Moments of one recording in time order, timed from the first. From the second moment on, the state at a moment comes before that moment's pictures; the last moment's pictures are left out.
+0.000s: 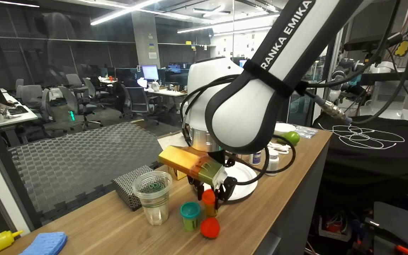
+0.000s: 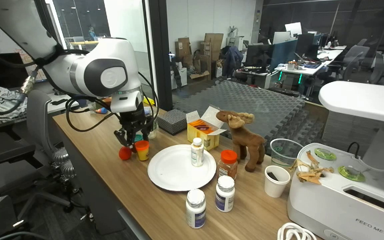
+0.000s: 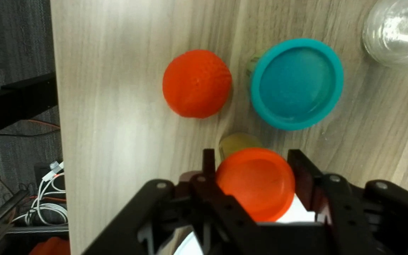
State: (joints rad) arm 0.30 0.37 -0.05 -2.21 -0.07 2.64 1.76
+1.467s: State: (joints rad) arm 0.19 0.59 -0.09 -1.86 -0.11 2.49 1.58
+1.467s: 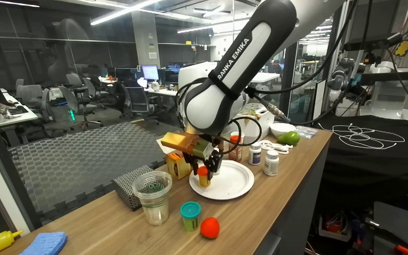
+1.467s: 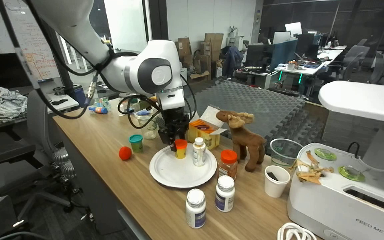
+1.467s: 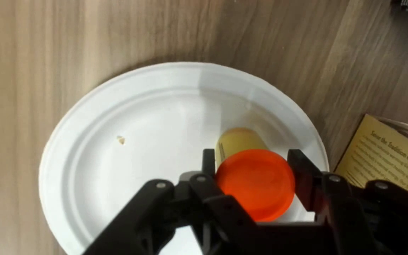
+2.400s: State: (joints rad) arm 0.22 0.61 -0.16 -1.83 -0.14 2.49 1.60
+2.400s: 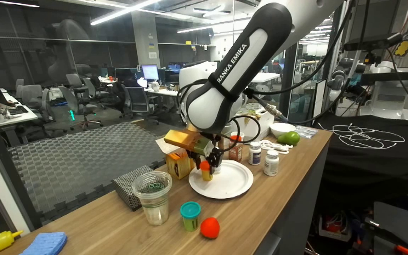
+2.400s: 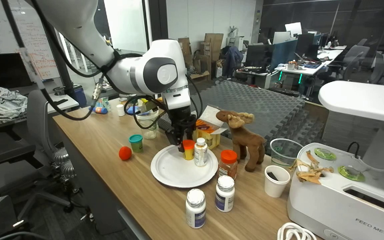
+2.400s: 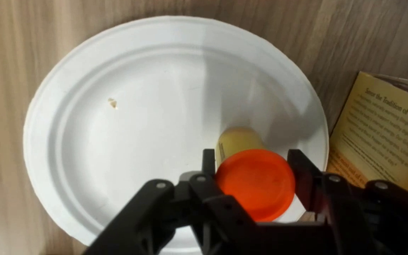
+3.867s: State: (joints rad) arm 0.26 0.49 -0.01 -1.98 -0.07 2.58 1.51
